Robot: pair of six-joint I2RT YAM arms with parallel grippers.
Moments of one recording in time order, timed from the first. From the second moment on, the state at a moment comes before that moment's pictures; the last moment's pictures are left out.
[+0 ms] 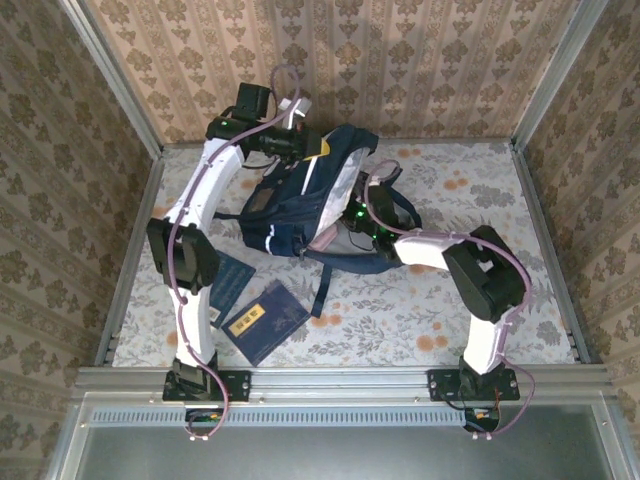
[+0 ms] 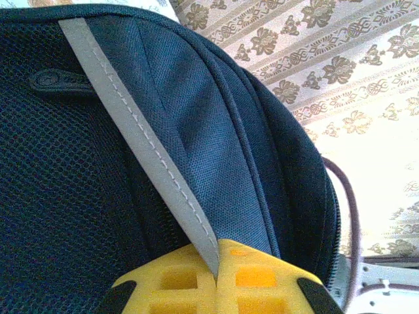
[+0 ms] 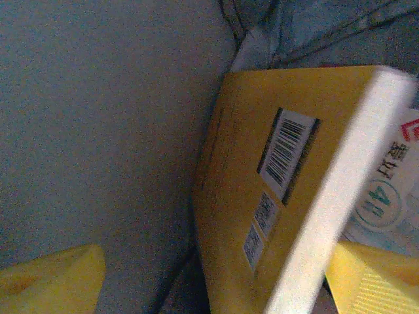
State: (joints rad) left arm -0.36 2.07 2.17 -0.85 1.00 -0.35; right arm 0.53 1.83 0.98 0.57 -0.11 1.14
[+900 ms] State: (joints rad) left arm -0.56 2.45 2.30 -0.77 0.84 -0.42; right arm 0.52 0.74 0.43 0.04 0.25 0.87
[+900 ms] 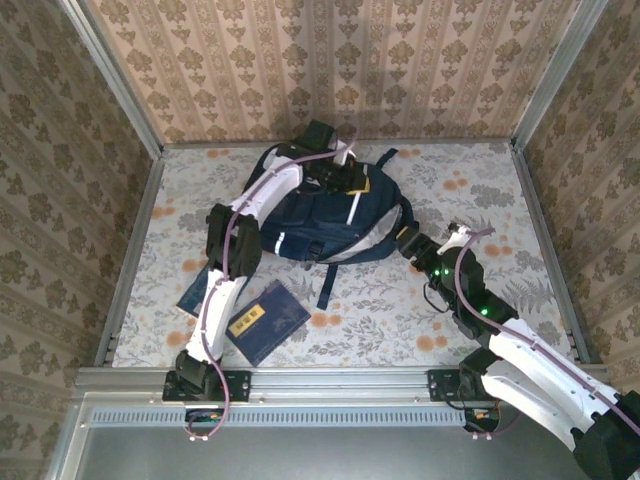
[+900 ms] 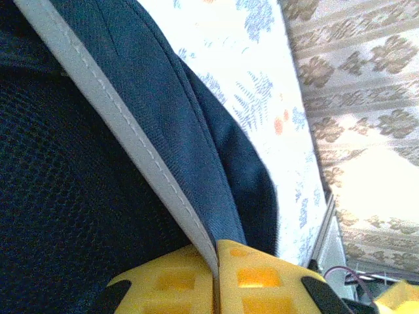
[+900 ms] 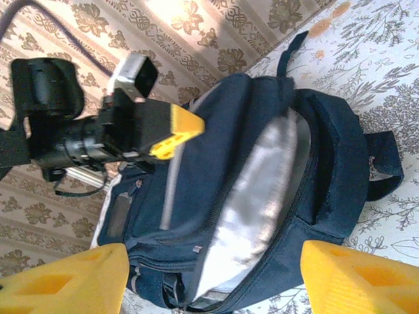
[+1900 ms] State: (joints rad) left arm -0.30 1.09 0.85 -0.82 0.41 -0.60; right arm 0.76 1.51 0.95 -0.11 -0.19 0.43
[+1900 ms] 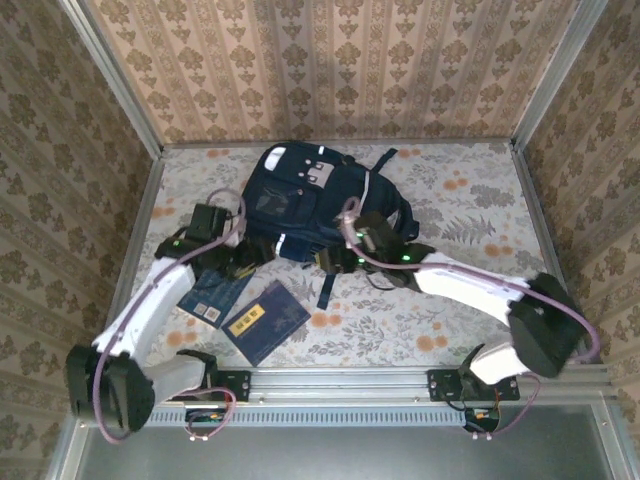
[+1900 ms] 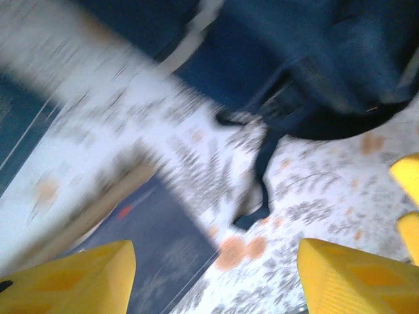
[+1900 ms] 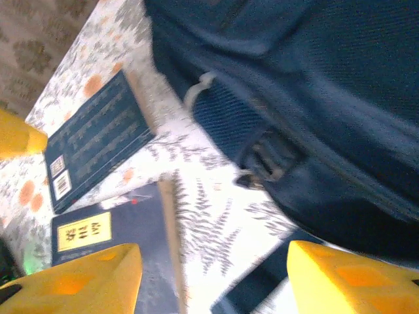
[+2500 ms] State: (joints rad) left arm -0.29 0.94 0.50 -1.09 0.29 -0.83; right arm 0.87 1.81 1.22 -0.33 -0.35 0.31
